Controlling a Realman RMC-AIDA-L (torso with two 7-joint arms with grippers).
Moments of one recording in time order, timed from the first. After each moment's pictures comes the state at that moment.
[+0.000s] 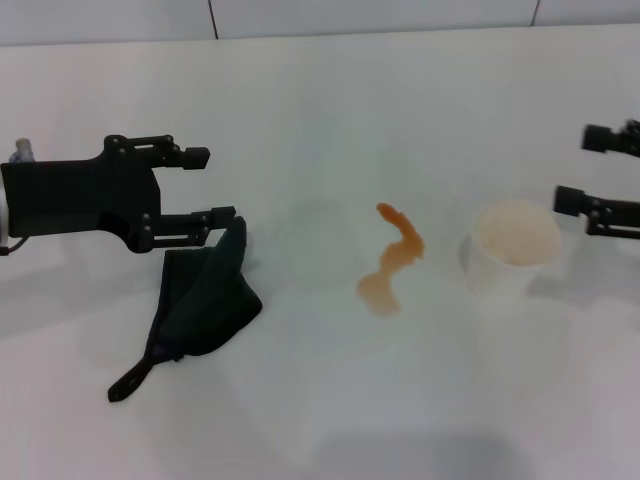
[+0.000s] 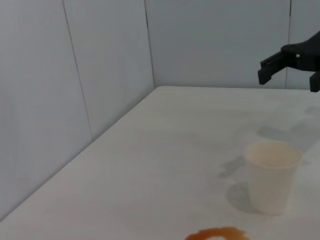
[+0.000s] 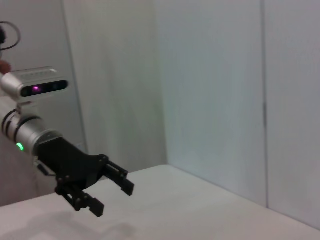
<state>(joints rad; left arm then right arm) -0.46 -2.08 0.83 0.98 1.99 1.59 -1.34 0.15 2.01 -0.99 -1.14 -1.55 -1.55 1.46</state>
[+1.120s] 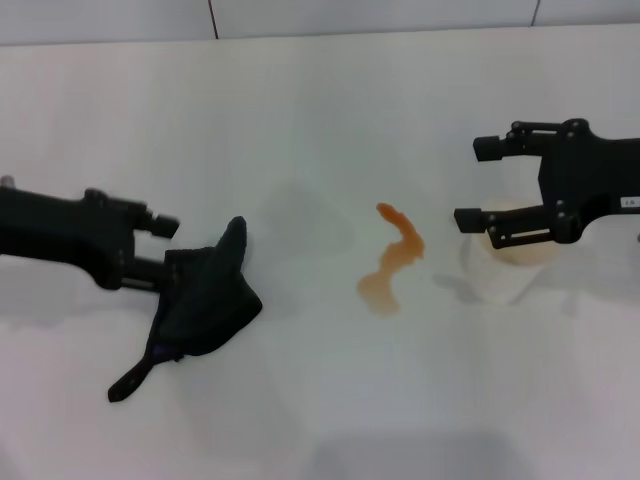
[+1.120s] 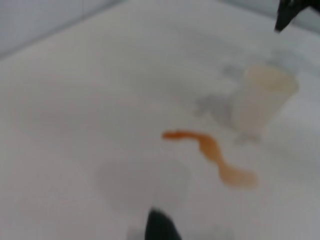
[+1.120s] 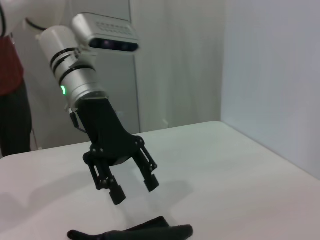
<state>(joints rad) -0.55 -2.03 0.84 1.02 2.30 1.70 -1.73 0.29 2.01 -1.17 -1.31 -1.72 -1.49 1.65</state>
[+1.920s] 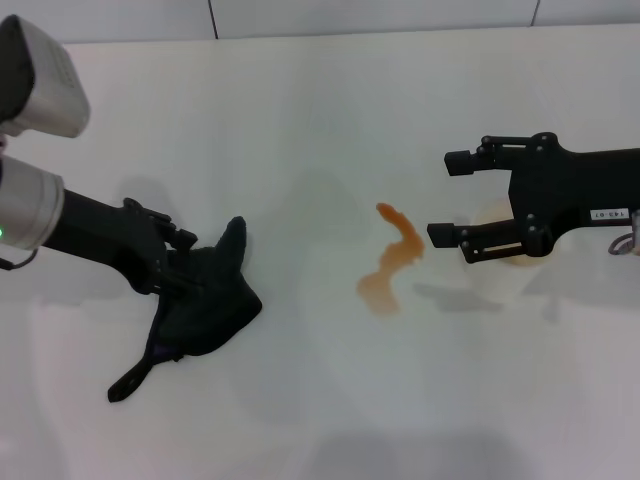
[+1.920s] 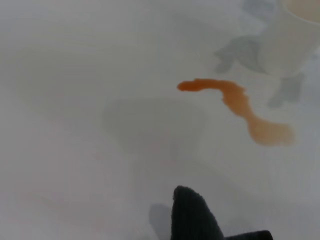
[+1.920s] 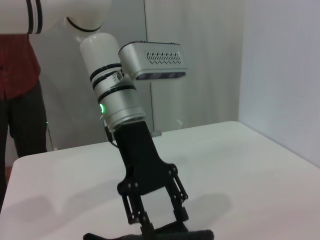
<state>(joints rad) -0.68 -2.07 0.88 0.89 2.49 1.55 -1.71 0.29 2.01 -1.25 -1.29 -1.70 -1.45 1.65</state>
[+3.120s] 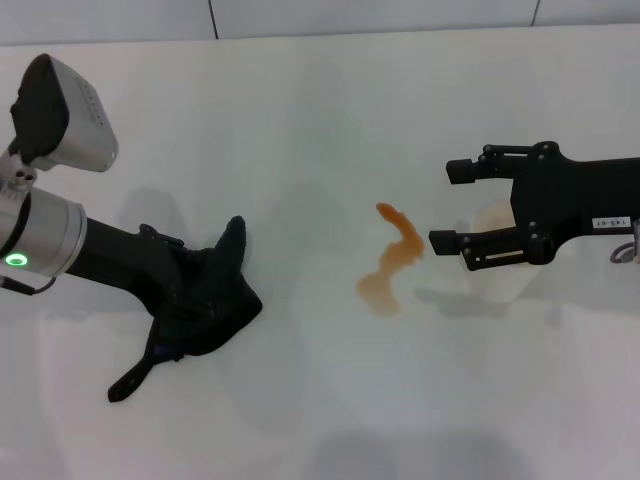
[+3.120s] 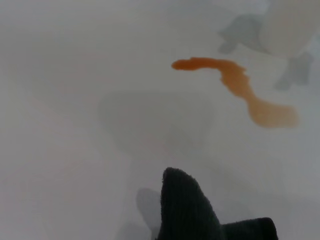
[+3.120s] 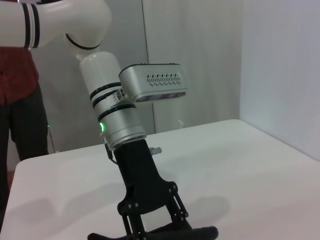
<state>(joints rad) -0.66 -2.08 0.94 0.81 2.48 1.46 -1.69 0.28 2.01 -1.26 -1.28 -1.69 -1.45 1.65</state>
